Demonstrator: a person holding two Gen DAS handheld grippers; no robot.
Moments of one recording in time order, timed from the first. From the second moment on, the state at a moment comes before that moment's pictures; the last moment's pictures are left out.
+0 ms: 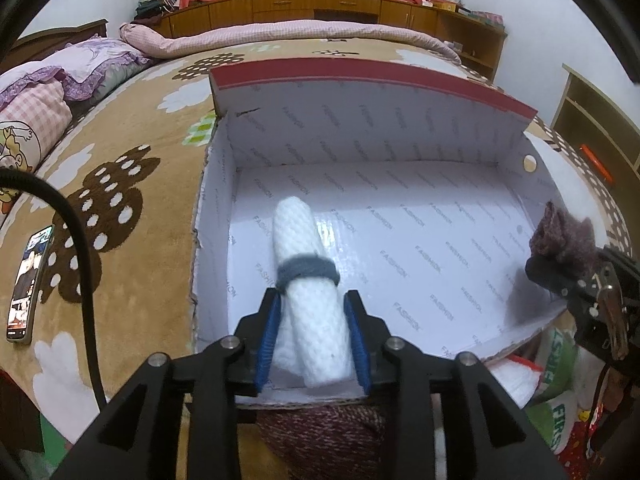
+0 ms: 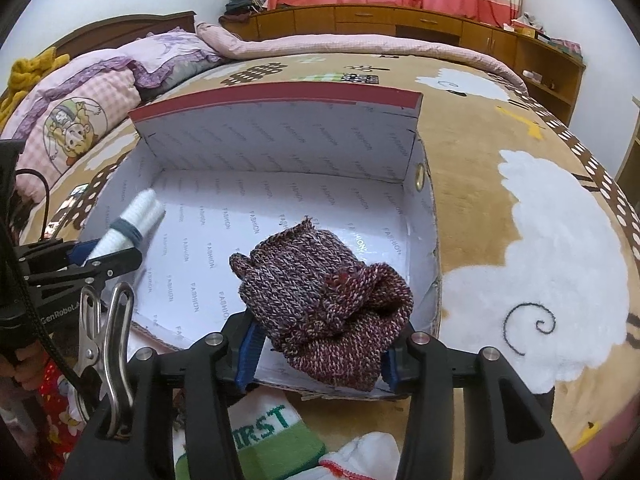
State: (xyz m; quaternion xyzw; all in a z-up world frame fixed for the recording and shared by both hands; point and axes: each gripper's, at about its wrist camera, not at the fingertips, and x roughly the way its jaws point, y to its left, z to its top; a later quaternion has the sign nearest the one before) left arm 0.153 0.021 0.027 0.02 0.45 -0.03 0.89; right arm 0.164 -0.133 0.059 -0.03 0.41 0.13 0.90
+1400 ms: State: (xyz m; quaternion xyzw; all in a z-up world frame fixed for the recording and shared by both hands) left arm 0.113 0.031 0.064 -0.02 0.43 -0.02 0.90; right arm 0.123 -0.151 0.105 0.00 0.37 0.13 0.92
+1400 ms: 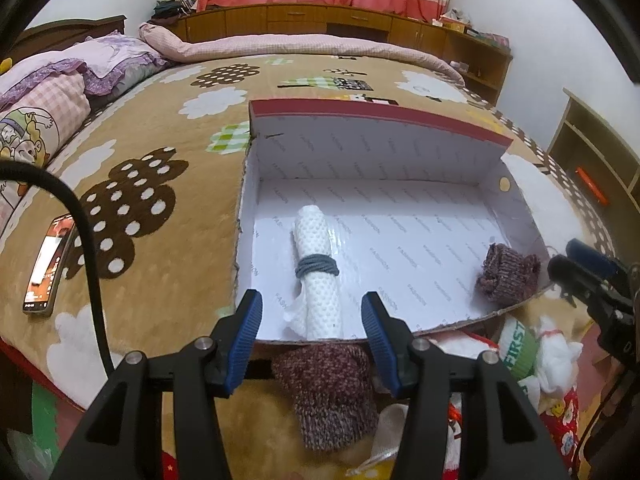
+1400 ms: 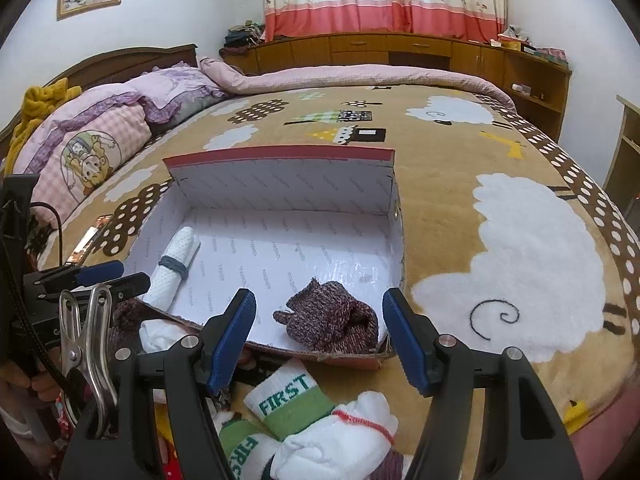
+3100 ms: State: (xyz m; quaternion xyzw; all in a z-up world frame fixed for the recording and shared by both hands) left arm 0.033 0.031 0.057 -0.03 0.45 -0.04 0.89; right arm 0.034 -0.175 0.091 0.03 0.38 0.12 0.92
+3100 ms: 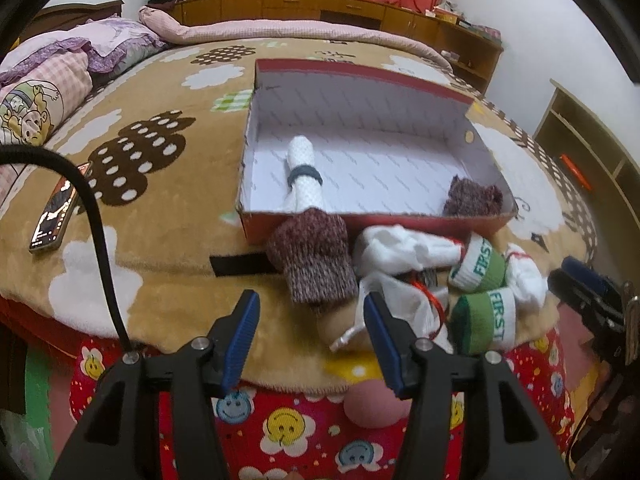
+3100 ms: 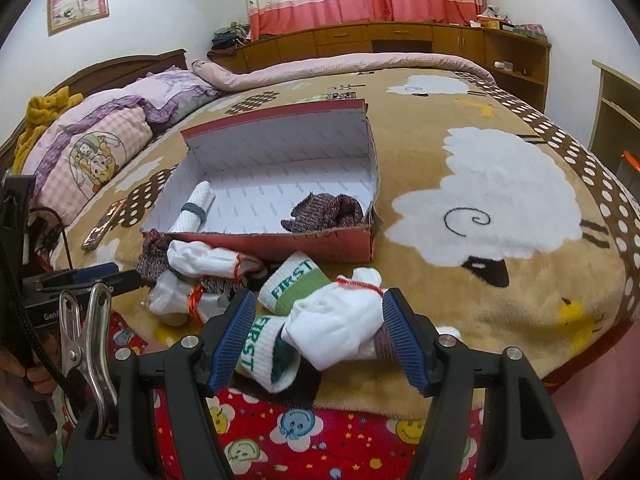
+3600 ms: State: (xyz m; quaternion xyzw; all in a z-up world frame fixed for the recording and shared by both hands) left arm 0.007 0.017 0.036 -0.02 0.48 -0.07 0.87; right arm 0.018 -0.176 0.084 0.04 0.38 0.11 0.92
